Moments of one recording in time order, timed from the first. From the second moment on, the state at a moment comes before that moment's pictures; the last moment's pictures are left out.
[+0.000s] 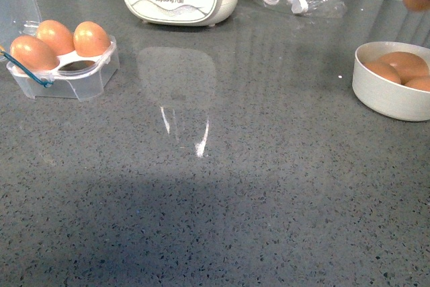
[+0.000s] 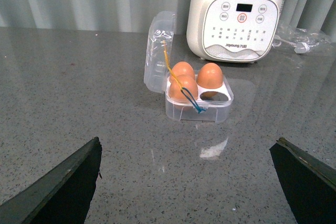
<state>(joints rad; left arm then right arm) 0.00 0.00 0.03 0.00 0.00 0.00 0.12 1.47 0.86 0.28 -0.10 -0.08</state>
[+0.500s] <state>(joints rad) 0.00 0.00 0.03 0.00 0.00 0.00 0.50 1.76 1.23 0.22 -0.32 -0.05</state>
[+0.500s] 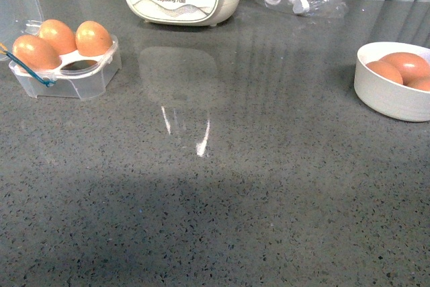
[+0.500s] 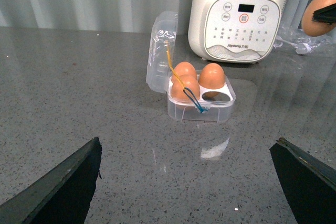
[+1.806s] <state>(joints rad) 0.00 0.00 0.03 0.00 0.00 0.00 0.66 2.05 1.45 0.27 -0.38 -0.04</state>
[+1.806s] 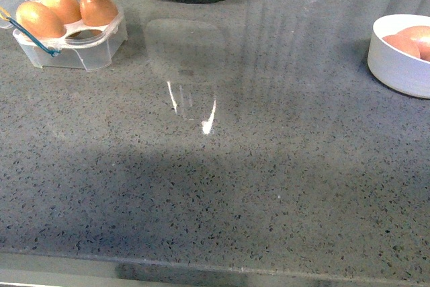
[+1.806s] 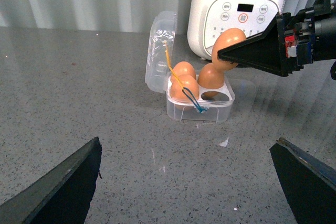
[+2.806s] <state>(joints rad) 0.00 0.00 0.03 0.00 0.00 0.00 0.66 2.07 1.43 0.21 -0.36 -0.05</state>
